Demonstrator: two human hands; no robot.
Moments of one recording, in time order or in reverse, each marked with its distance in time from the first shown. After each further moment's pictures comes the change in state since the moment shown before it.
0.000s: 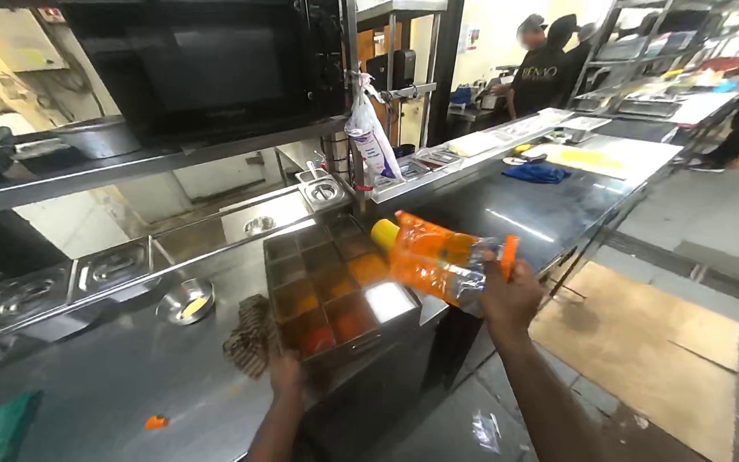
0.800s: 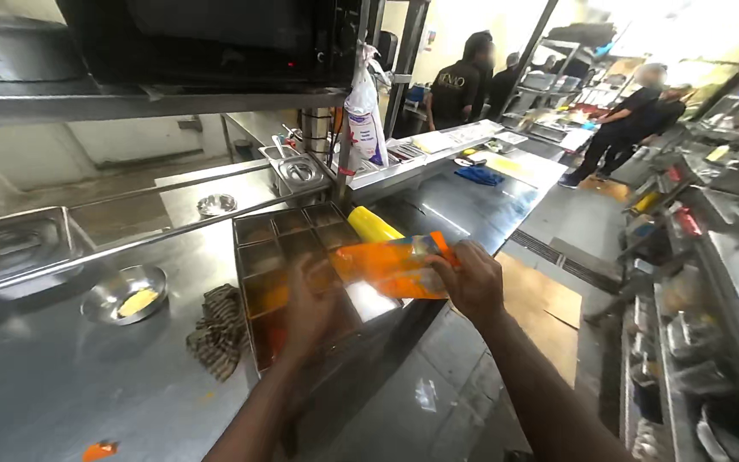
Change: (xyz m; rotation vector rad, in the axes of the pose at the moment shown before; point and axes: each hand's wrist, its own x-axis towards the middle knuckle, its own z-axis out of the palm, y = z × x) left_hand 0.026 0.075 0.031 0.042 -0.529 0.710; right_hand -0.023 -0.065 0.024 -0.307 -0.259 -0.922
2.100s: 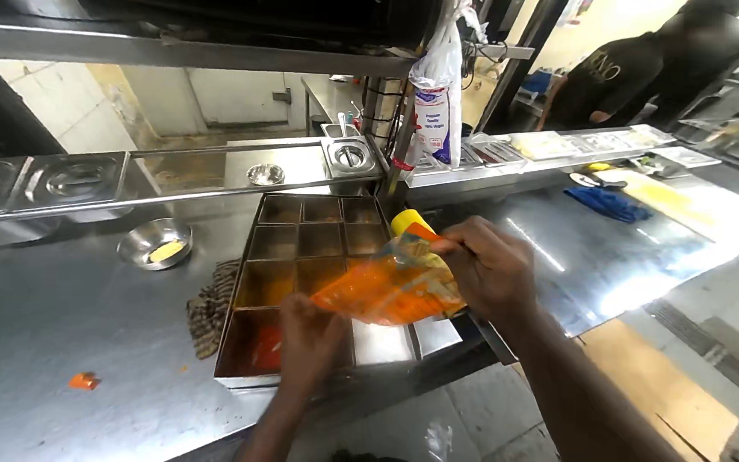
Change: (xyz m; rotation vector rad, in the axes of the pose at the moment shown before) left_hand -0.020 -0.019 0.065 -0.206 0.408 -0.029; right_hand 0.078 0.059 0.081 0.489 -0.098 -0.215
